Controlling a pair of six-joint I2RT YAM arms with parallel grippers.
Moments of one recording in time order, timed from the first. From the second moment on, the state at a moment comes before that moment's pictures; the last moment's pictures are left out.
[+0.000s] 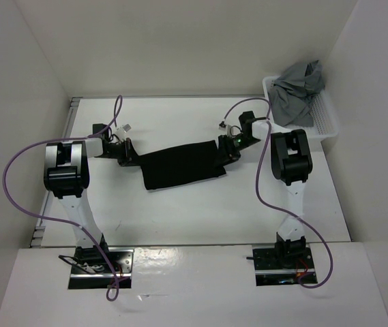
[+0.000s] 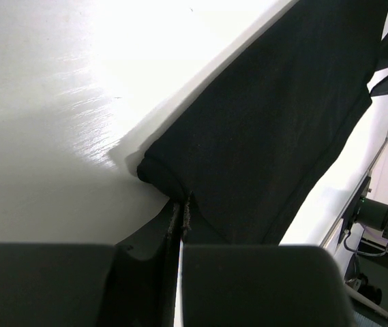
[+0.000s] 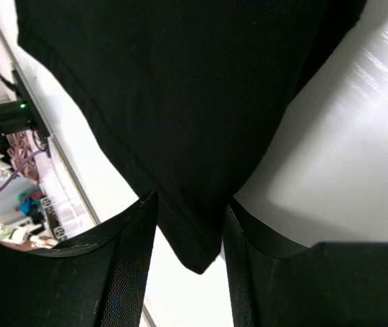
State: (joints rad) left arm 0.12 2.03 1.18 -0.30 0.85 -0.11; right arm 0.18 2.24 1.58 -0.75 -0.88 -0.16
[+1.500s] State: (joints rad) left arm 0.12 2.03 1.18 -0.30 0.85 -0.11; right arm 0.22 2.33 1.64 -0.78 -0.94 -0.13
